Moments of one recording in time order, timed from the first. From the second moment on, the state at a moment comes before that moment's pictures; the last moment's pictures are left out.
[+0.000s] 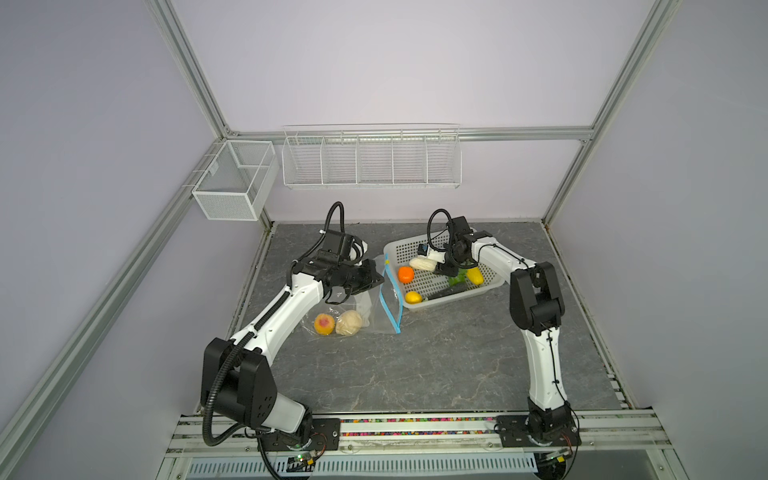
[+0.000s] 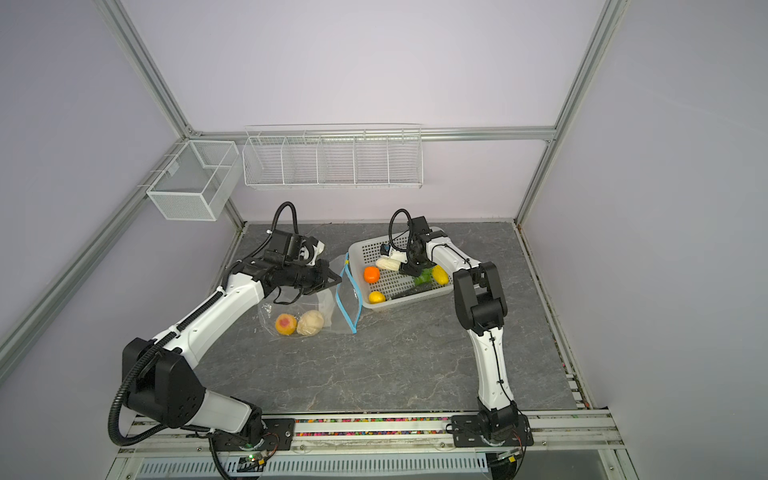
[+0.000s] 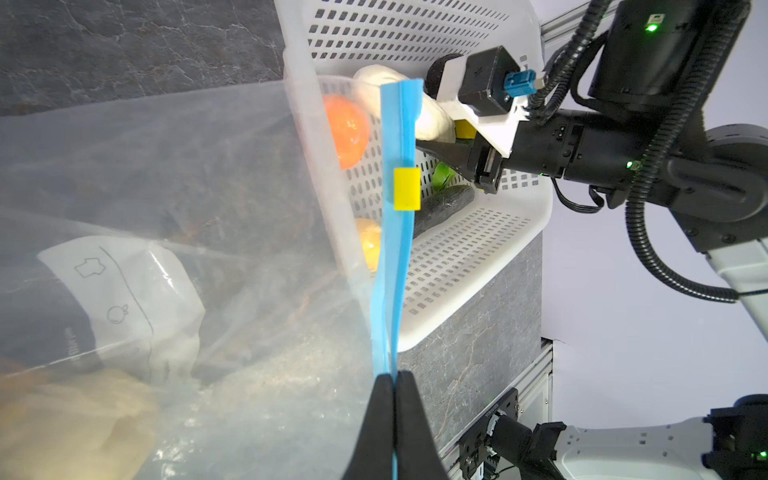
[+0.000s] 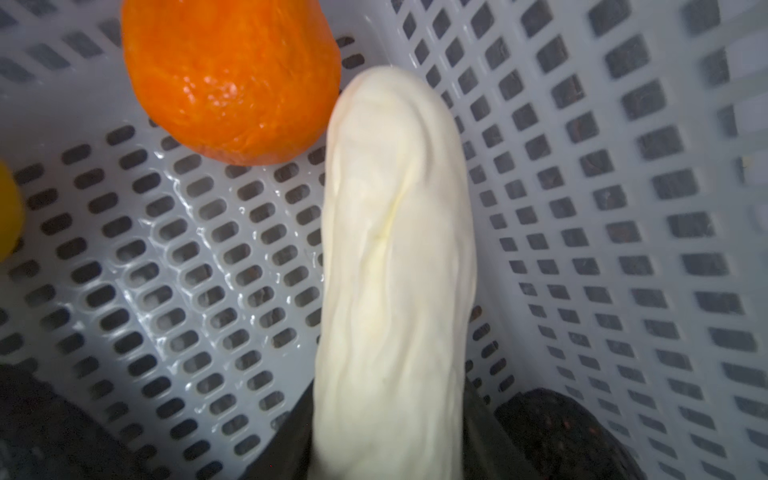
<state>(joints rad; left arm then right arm) -0.41 1.48 1.25 -0.63 0.50 -0.60 0.36 2.24 1.83 -0.71 -0.27 -1.00</state>
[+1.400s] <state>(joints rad) -0.41 1.53 1.32 -0.67 0.51 -0.60 0.68 1.74 1.66 -0.99 -0.02 -0.98</state>
